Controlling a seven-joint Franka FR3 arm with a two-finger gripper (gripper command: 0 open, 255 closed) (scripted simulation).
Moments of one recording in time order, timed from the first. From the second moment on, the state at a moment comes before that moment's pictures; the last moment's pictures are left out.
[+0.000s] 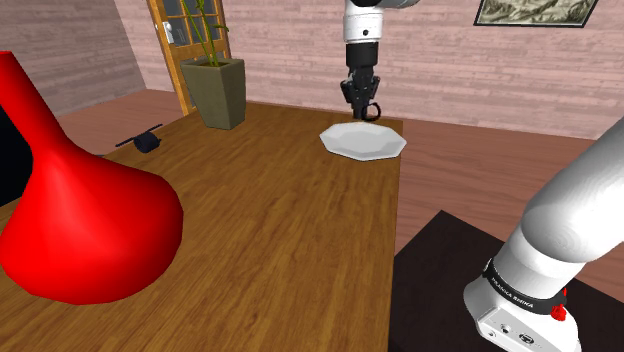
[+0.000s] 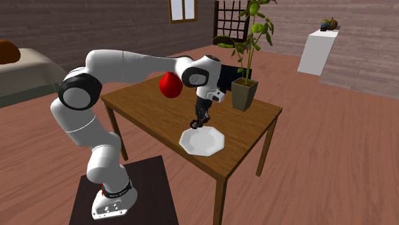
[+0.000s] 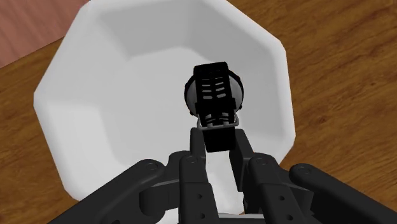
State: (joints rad) arm -0.11 -0.21 0.12 -2.01 0.08 1.65 -0.04
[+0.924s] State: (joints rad) arm -0.13 -0.24 0.09 -2.20 0.07 1.81 -0.10
